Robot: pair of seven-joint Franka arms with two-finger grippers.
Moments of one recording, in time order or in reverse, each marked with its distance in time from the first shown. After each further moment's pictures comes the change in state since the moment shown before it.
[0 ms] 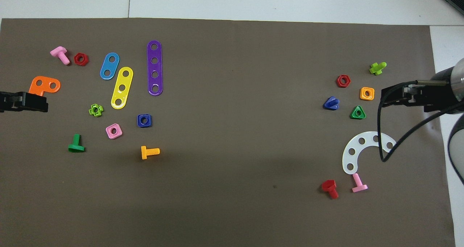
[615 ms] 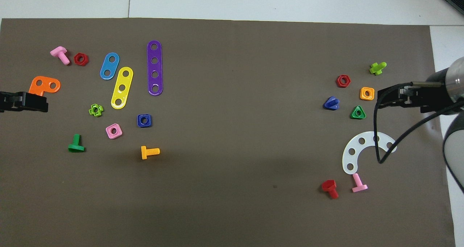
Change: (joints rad) left arm 0.000 0.000 0.000 0.000 0.000 0.000 0.000; right arm 0.010 0.000 0.000 -0.002 0.001 -0.002 -0.004
